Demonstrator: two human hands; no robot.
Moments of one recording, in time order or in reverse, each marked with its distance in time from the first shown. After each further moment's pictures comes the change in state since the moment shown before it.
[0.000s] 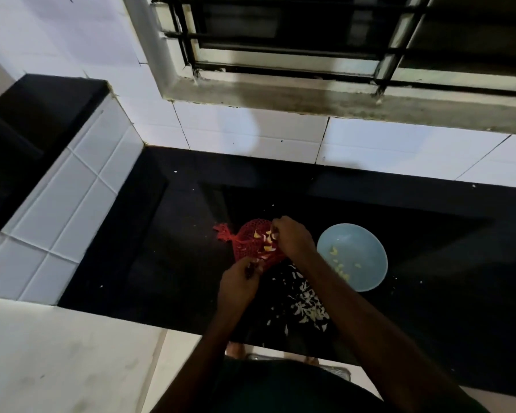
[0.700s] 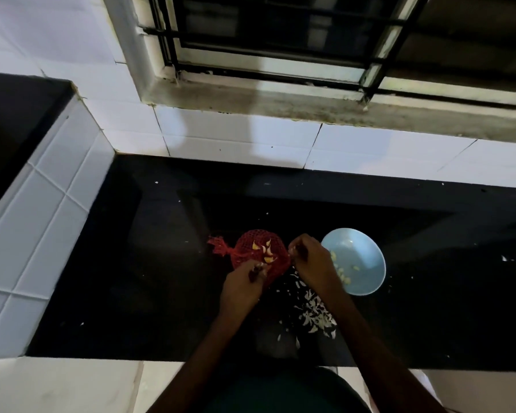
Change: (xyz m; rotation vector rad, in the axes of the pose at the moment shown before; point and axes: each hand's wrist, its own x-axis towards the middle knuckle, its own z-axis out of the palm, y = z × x) left_hand 0.048 -0.019 -0.010 -0.012 -0.187 0.079; right_hand -0.056 0.003 0.002 0.413 0.298 0.235
